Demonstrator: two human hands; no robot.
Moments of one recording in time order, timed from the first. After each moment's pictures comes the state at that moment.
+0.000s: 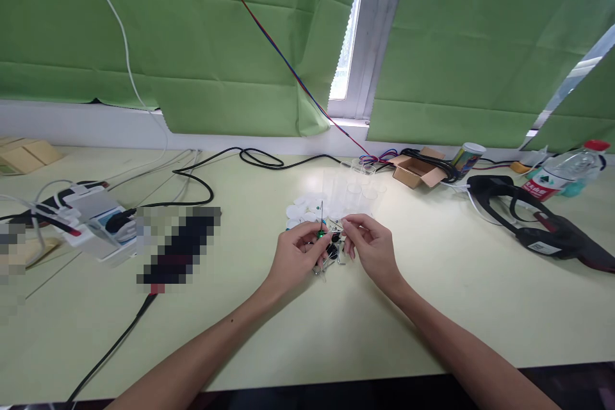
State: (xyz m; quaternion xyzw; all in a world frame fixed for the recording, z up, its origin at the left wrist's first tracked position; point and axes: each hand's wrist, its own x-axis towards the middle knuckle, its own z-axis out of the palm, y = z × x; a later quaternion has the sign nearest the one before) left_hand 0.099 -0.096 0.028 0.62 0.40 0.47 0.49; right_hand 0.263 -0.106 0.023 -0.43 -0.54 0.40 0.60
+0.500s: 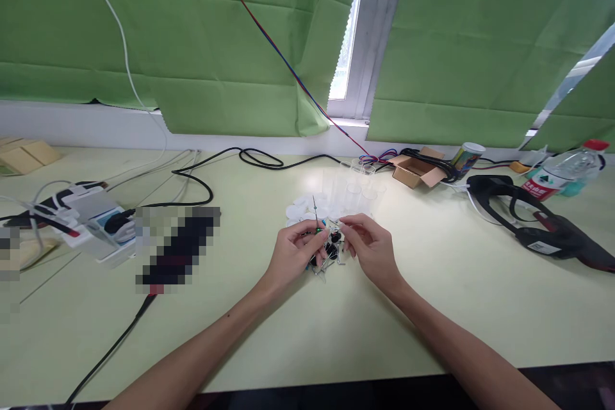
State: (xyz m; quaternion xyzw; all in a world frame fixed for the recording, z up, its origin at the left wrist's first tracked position) left_hand 0.095 -0.093 0.032 0.58 0.37 0.46 0.56; right_hand 0.265 -0.107 0.021 -0.42 -0.58 0.37 0.59
